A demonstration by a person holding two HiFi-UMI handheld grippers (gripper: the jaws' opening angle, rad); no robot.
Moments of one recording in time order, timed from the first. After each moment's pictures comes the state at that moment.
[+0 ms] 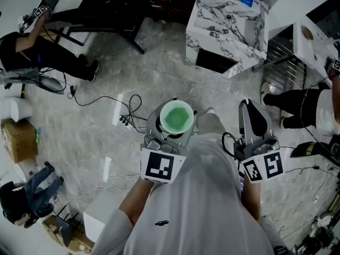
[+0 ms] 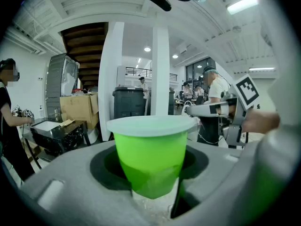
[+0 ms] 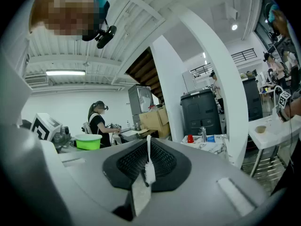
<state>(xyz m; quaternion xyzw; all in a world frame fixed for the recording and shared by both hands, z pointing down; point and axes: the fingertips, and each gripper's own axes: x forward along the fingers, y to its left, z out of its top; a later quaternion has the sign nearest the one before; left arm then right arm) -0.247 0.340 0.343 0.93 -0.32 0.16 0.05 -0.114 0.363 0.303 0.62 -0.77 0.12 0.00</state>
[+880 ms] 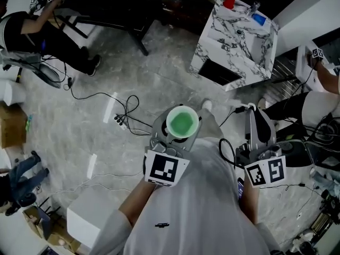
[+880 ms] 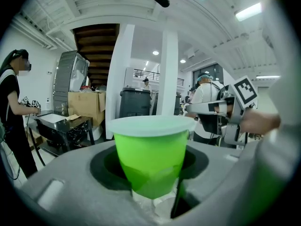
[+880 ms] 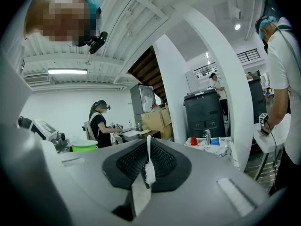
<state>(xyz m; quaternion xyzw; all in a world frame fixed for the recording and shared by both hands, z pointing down) -0.273 0.331 0.353 0.93 -0.34 0.13 0.09 -0.129 0.342 0.300 0.62 -0.78 0.13 0.01</state>
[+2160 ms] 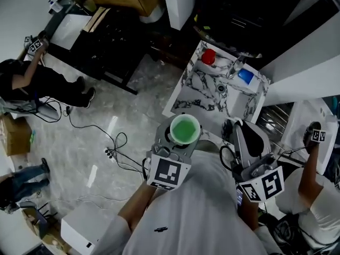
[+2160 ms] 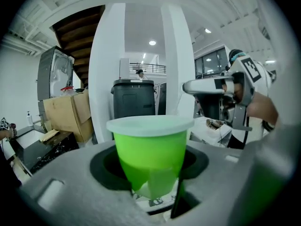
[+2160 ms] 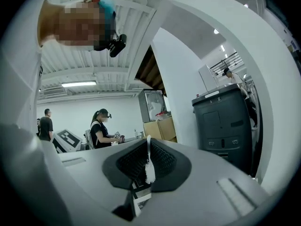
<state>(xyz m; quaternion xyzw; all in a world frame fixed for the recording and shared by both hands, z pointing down) 0.005 0.024 0.366 0.91 -0.36 0.19 0.06 0.097 0.036 0.269 0.50 -0.86 0.09 -0.03</state>
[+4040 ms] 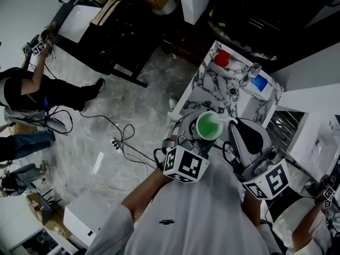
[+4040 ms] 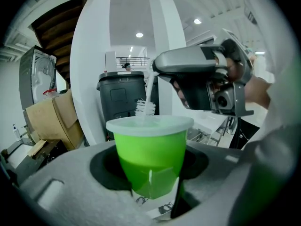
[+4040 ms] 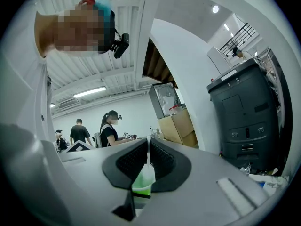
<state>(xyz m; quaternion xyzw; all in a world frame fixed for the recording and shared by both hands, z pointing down) 0.049 -0.017 0.397 0.92 -0.30 0.25 0.03 0.061 -0.022 0.274 0.40 -0.91 0.15 -0.04</state>
